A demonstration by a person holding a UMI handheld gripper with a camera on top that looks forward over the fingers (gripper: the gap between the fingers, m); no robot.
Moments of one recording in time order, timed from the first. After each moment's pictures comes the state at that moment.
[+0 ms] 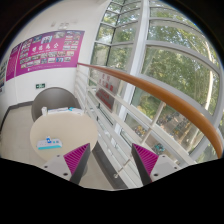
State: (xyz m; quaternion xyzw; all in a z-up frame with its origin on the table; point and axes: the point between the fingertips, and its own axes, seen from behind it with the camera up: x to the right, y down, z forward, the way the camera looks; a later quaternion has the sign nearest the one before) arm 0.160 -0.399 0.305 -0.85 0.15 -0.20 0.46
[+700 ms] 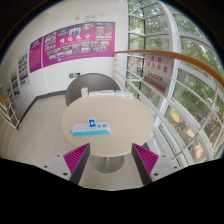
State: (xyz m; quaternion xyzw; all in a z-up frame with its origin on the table) arm -0.023 -0.308 0.131 -0.89 0.04 -0.04 0.45
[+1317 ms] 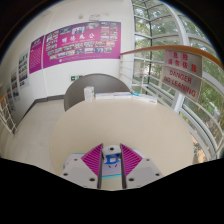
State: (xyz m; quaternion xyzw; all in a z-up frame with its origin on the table) arm -0.089 -0.075 0.015 -0.87 0.03 -0.03 0.48
